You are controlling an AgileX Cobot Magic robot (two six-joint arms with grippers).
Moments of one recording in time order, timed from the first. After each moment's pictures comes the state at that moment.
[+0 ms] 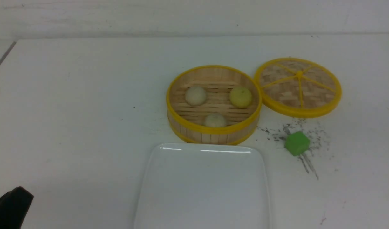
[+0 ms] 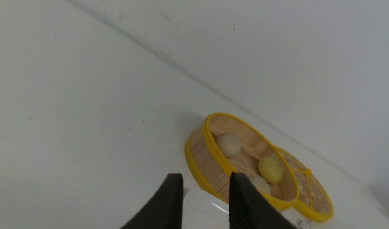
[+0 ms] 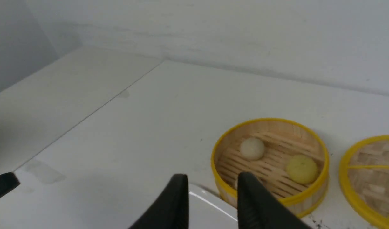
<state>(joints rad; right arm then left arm) -0.03 0.87 -1.16 0.94 1.01 -0.62 -0.07 -0.01 -0.14 -0.45 0.32 -0.18</state>
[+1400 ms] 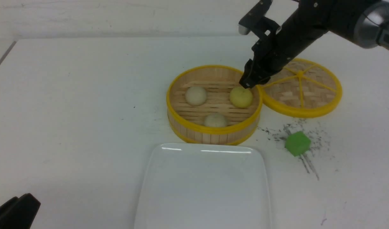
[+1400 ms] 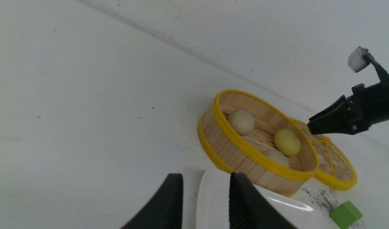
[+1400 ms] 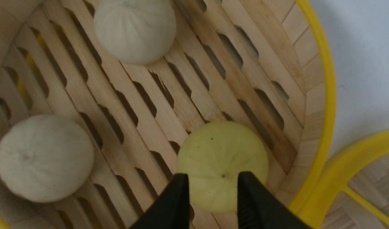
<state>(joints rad) 0.31 2.16 -1.93 0.36 0.91 -0.73 -0.07 -0.01 -0.14 -0.46 0.36 -0.05</state>
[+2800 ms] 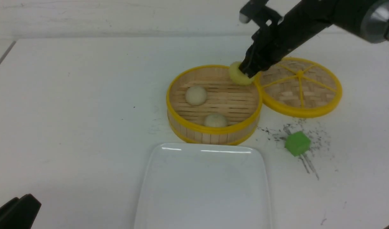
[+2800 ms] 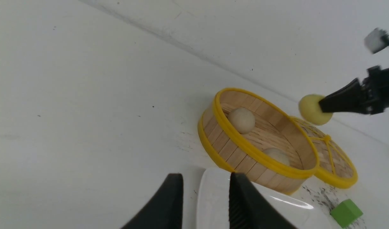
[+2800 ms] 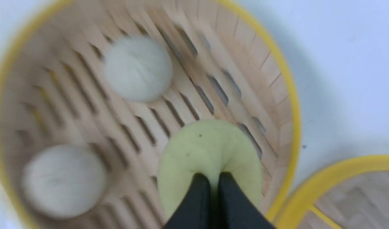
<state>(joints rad) 0.31 2.05 -1.93 0.40 0.91 -0.76 -0.07 -0.01 -0.14 -0.46 0.37 -0.05</state>
